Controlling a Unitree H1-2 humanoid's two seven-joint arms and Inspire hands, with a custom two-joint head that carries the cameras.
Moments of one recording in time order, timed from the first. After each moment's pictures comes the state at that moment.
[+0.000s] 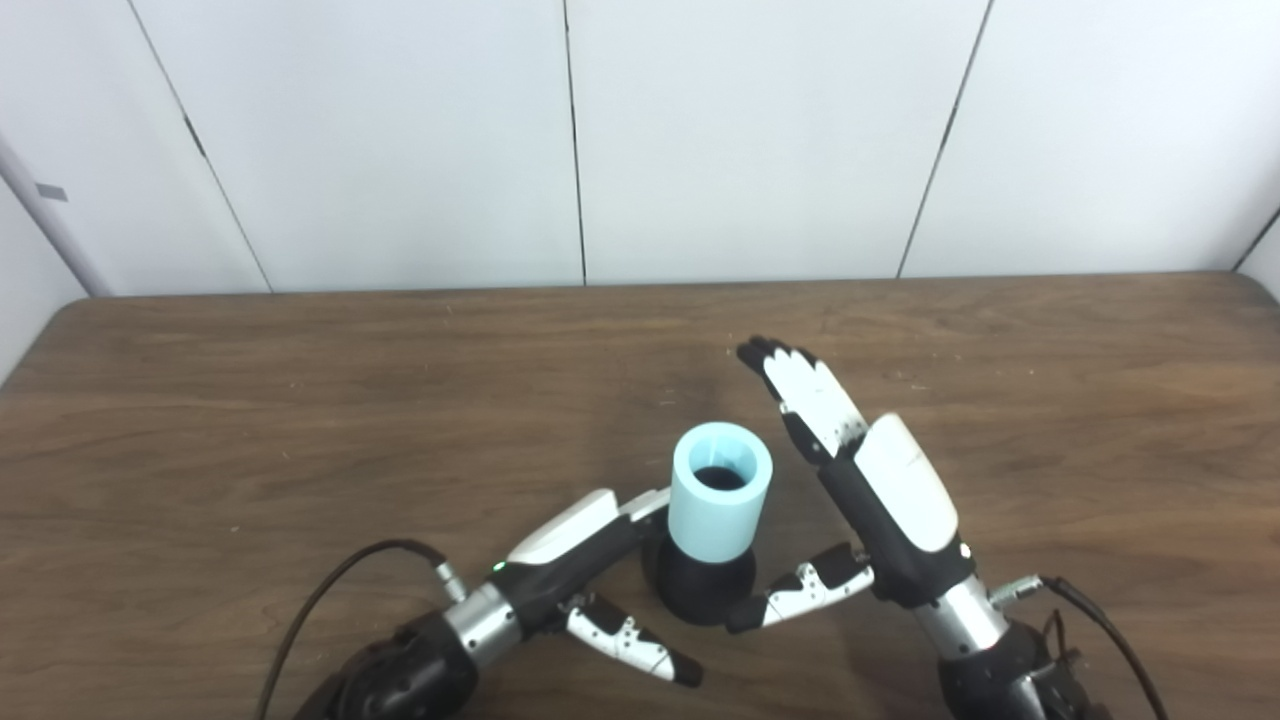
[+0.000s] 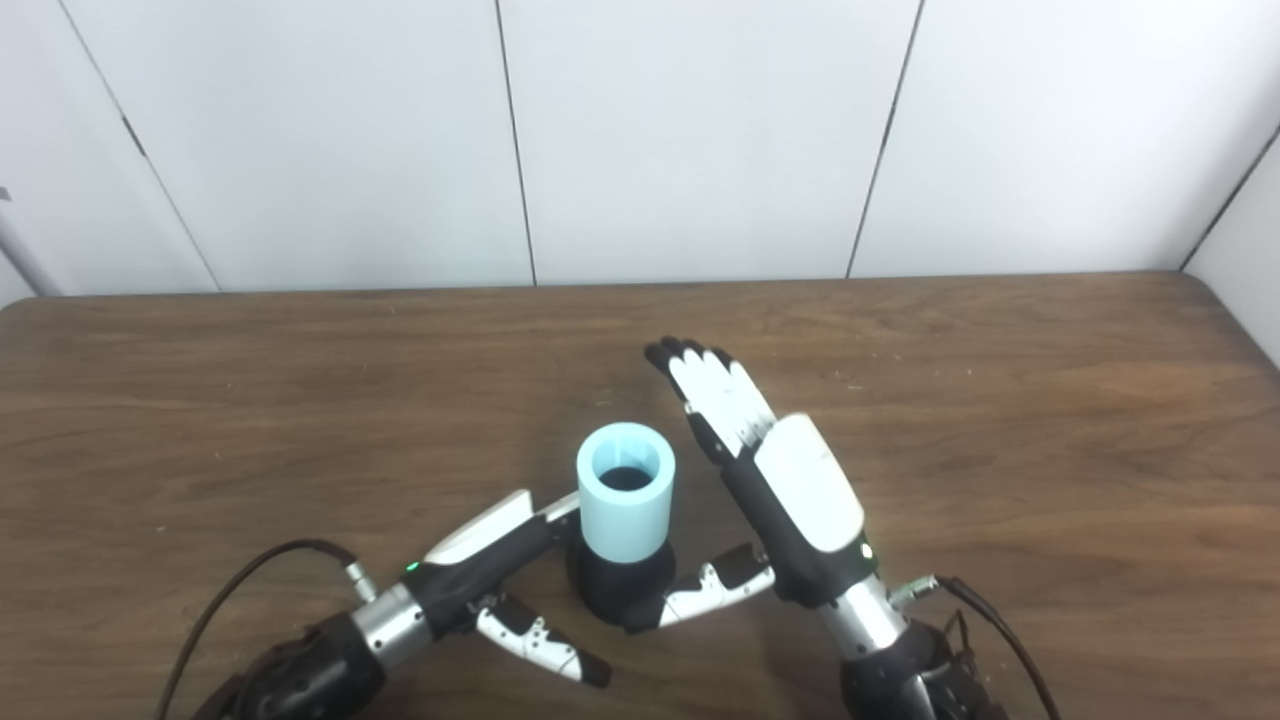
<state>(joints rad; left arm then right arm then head) -0.17 0.31 -0.40 -0.07 0.30 -0.22 -0.33 -0.05 -0.19 0.18 -0.20 -0.66 -0.39 -0.06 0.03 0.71</state>
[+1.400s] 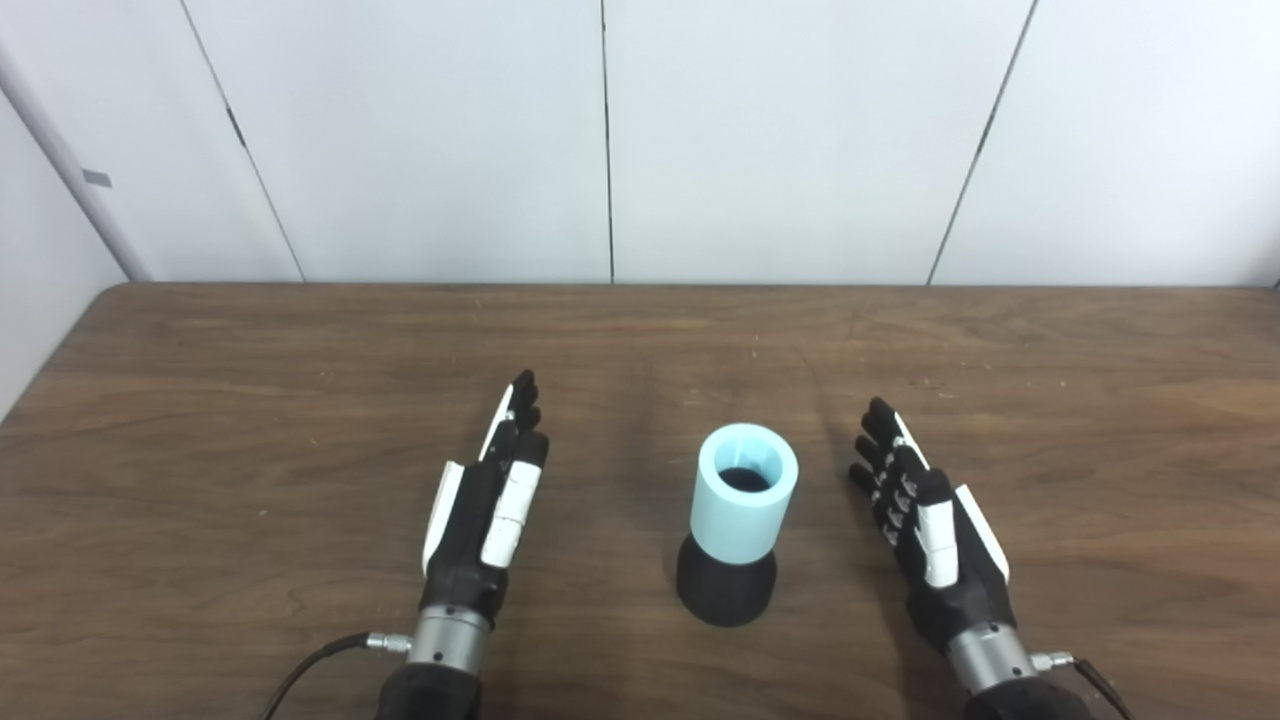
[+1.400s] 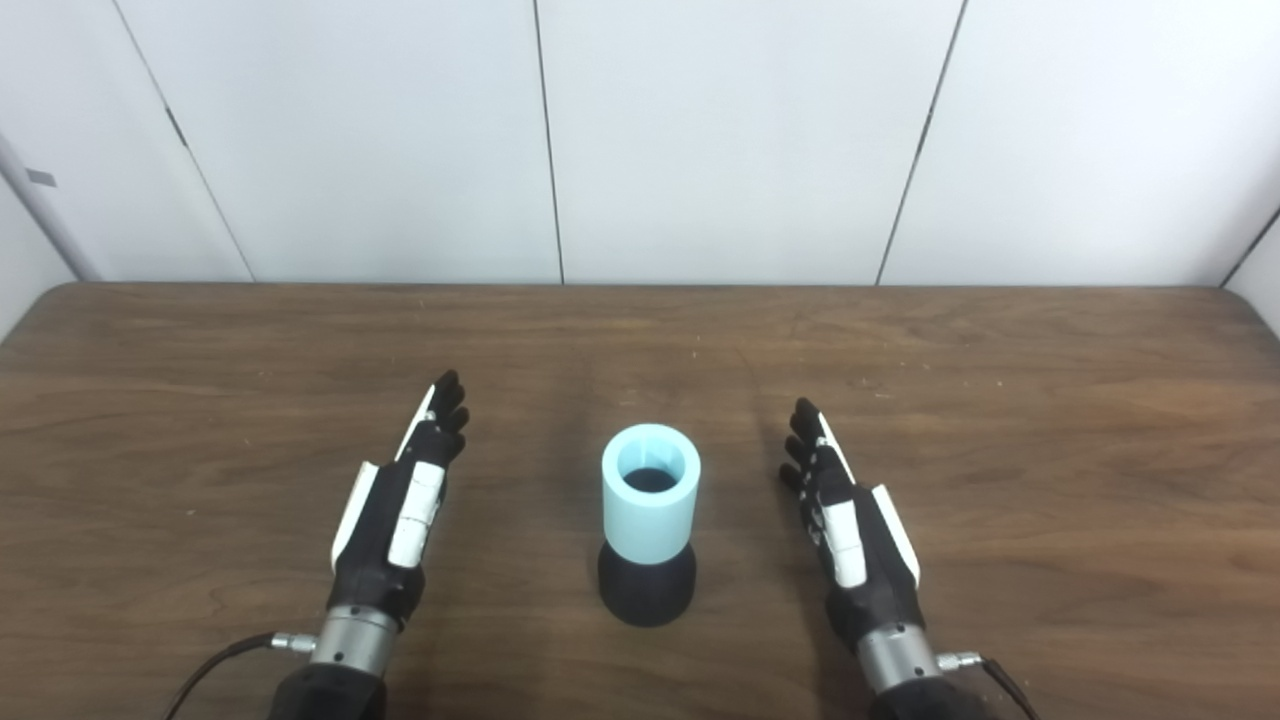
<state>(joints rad) 0.04 -0.04 -0.06 -0.29 0.18 0.12 -0.03 0.04 -0.03 0.04 -0.25 0.05 0.20 0.05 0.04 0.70</state>
